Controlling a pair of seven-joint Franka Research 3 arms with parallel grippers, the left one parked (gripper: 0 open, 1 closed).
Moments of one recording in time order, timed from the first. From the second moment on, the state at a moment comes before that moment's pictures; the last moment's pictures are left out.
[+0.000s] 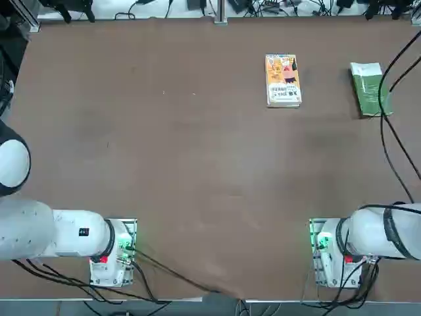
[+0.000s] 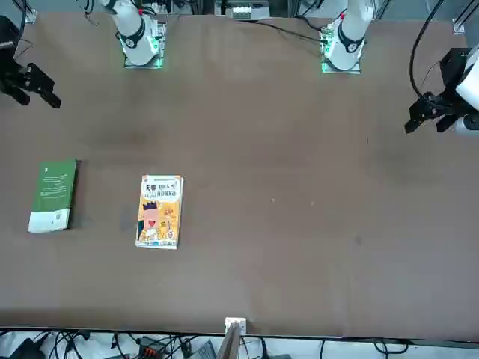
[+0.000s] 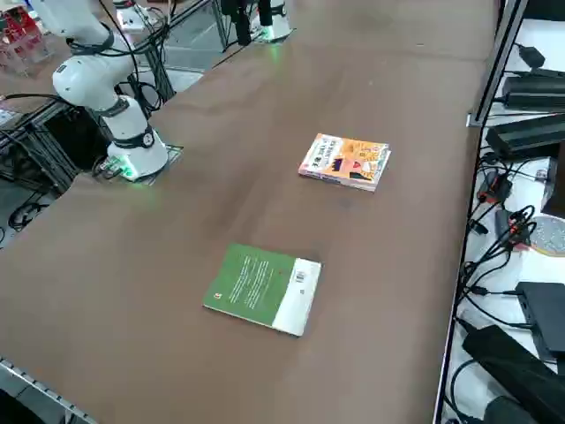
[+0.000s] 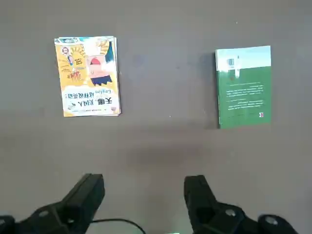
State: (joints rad) arm -0.01 -0.09 0.00 -1.63 -0.02 1.53 0.04
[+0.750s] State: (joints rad) arm 0.05 -0.03 0.02 -1.63 -0.20 1.52 0.04
